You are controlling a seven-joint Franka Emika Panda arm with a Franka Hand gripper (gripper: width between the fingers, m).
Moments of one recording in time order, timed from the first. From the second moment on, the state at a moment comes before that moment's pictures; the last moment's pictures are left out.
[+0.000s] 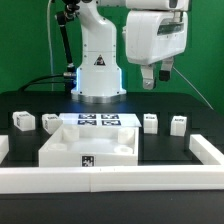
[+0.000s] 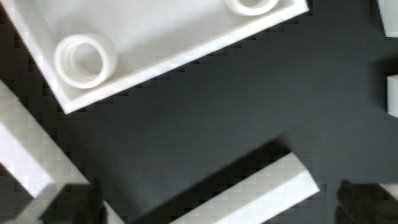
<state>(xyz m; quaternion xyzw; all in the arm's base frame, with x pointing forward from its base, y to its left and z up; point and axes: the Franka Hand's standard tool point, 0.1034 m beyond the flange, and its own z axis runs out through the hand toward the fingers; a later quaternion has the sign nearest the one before) 0.539 0.067 0.133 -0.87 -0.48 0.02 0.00</state>
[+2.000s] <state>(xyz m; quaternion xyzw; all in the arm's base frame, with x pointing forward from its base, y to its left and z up) 0.492 -0.030 0.052 -0.74 -0.68 0.02 0.03</state>
